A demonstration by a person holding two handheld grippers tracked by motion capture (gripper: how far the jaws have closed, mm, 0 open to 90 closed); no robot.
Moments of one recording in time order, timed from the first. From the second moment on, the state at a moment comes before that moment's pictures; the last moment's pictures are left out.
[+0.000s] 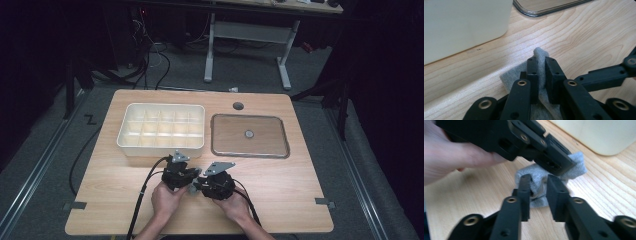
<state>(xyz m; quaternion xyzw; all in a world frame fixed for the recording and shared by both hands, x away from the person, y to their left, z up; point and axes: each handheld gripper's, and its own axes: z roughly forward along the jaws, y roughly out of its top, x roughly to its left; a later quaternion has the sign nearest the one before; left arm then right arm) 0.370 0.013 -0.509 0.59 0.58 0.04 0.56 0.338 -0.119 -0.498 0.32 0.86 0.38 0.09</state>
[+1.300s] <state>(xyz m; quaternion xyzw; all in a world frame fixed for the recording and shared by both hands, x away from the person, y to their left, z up) 0.360 0.046 -0.493 0.57 0.57 0.02 0.59 0.340 -0.120 -0.516 0.33 0.87 0.36 0.06</state>
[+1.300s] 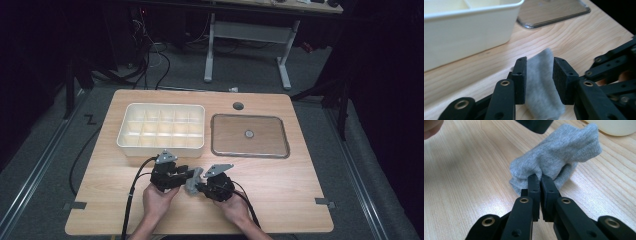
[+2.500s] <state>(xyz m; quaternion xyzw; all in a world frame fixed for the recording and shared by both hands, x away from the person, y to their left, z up) 0.358 0.025 -0.517 0.61 0.58 0.09 0.53 0.348 -0.115 -0.486 0.36 0.85 0.38 0.10</state>
